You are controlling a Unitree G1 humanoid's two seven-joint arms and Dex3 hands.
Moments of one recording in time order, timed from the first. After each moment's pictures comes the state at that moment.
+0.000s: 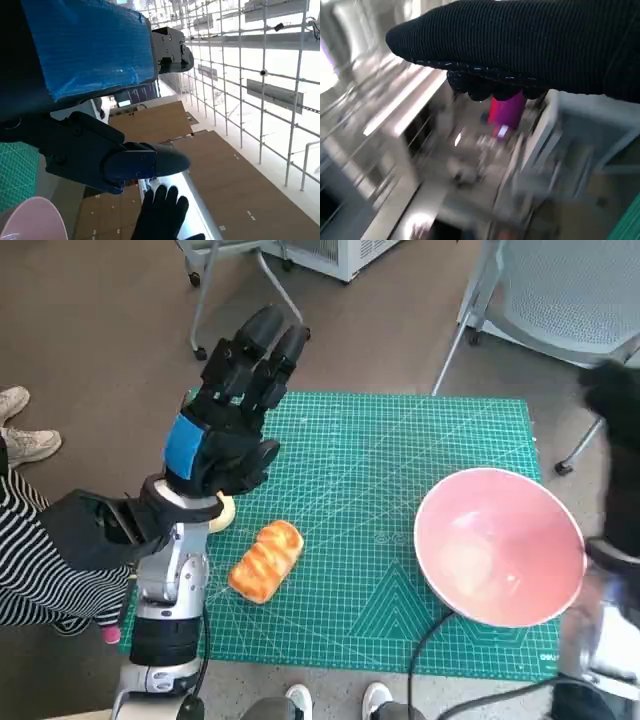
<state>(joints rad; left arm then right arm) -0.53 0.11 0.11 0.11 -0.39 -0.24 -0.51 -0.35 -0.30 -0.39 0.12 0.28 -0.44 0.21</state>
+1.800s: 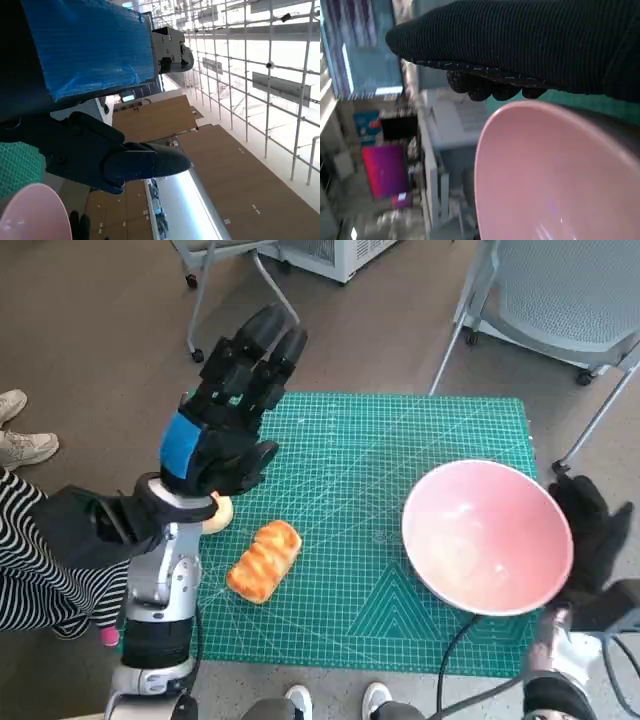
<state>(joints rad) -0.52 0.15 0.11 0.05 -0.40 -0.17 -0.52 -0.45 -0.21 -0.42 0.98 0.30 -0.65 0.24</state>
